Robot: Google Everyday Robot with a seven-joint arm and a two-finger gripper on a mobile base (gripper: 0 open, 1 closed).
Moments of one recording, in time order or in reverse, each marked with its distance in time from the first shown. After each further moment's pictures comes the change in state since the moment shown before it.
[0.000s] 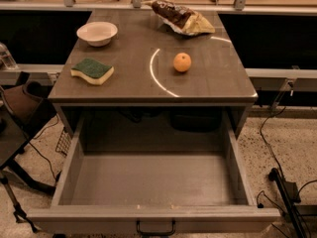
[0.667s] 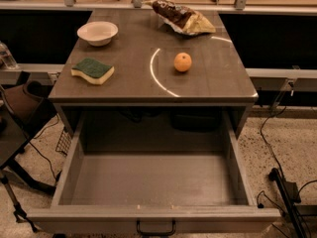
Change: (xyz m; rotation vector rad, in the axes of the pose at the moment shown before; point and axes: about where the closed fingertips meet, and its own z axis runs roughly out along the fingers) arm -0.001 0.077 0.056 -0.128 0.026 0.050
